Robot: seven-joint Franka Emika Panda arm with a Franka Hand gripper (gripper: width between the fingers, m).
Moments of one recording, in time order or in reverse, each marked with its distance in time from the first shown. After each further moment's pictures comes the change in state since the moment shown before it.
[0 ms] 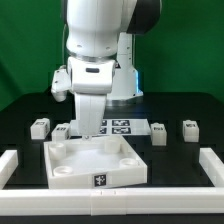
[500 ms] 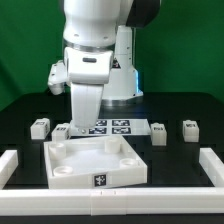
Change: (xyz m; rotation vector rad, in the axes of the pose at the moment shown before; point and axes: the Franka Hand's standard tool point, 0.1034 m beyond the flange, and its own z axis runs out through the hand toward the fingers) arm -0.008 0.007 -0.015 -0.027 -0.005 0.030
